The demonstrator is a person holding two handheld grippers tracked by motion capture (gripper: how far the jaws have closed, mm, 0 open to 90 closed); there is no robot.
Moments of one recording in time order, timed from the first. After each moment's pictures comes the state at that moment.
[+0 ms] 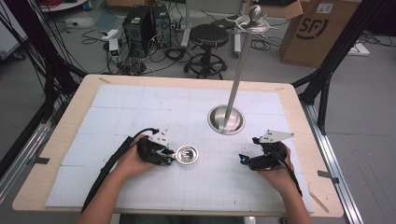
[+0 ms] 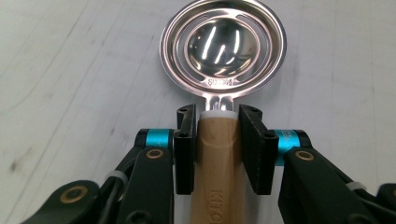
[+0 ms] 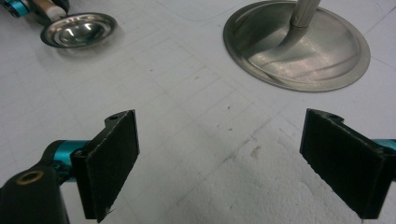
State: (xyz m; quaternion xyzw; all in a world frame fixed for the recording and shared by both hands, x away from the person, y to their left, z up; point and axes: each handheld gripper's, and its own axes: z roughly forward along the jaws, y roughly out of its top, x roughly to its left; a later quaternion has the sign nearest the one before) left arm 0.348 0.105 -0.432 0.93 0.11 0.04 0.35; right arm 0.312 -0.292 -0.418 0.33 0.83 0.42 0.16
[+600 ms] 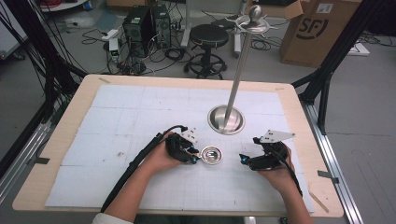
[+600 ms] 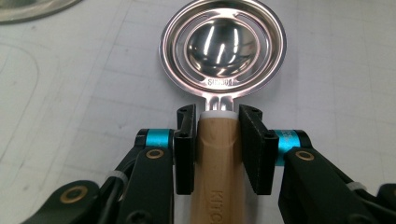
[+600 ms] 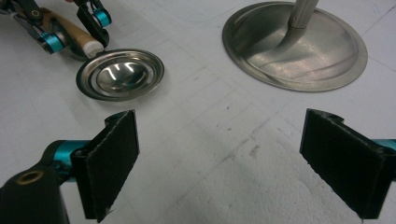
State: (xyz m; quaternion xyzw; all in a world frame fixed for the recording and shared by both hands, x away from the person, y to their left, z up) left arm 0.363 0.030 -0.432 0.93 0.07 0.01 0.35; right arm 0.311 -0.293 -0.417 0.33 0.83 0.42 0.16
